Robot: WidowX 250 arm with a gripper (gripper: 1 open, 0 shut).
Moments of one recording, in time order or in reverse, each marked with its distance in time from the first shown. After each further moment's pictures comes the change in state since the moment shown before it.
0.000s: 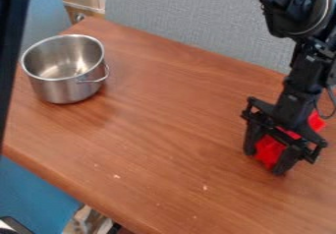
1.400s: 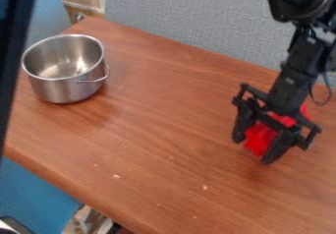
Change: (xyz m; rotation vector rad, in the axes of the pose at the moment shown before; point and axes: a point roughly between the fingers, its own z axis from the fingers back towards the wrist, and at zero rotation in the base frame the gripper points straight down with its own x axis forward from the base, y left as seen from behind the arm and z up) arm -0.008 0.013 0.035 0.004 0.054 0.053
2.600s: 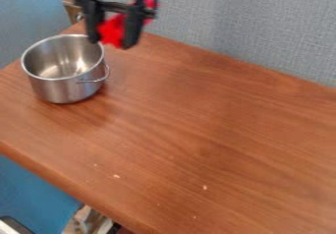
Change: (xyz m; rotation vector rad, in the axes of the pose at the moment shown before) arm -0.099 0.198 0.046 -0.198 -0.058 0.508
